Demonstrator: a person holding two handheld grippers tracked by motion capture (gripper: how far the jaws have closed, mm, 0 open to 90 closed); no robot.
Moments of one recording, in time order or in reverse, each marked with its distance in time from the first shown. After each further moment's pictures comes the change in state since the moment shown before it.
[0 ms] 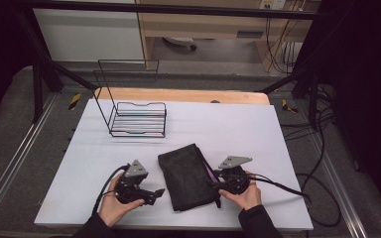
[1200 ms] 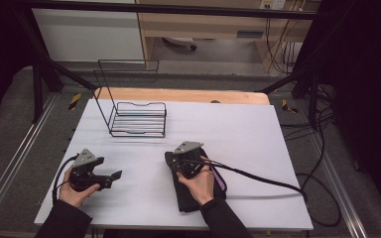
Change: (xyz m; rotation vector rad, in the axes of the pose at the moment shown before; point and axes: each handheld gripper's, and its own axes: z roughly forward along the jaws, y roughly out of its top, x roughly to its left) left arm 0.109 -0.046 -0.063 -0.143 0.173 -0.070; right arm 0.055 0.087 0.084 -0.078 0.018 -0.065
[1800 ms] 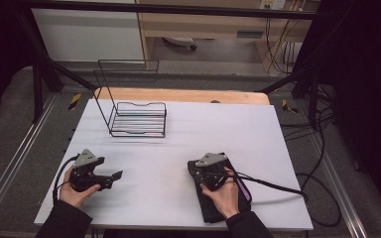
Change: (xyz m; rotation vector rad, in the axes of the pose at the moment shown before) left arm -0.002 0.000 0.000 -0.005 -0.001 0.006; right arm -0.020 -0.052 -0.048 0.050 -0.073 -0.014
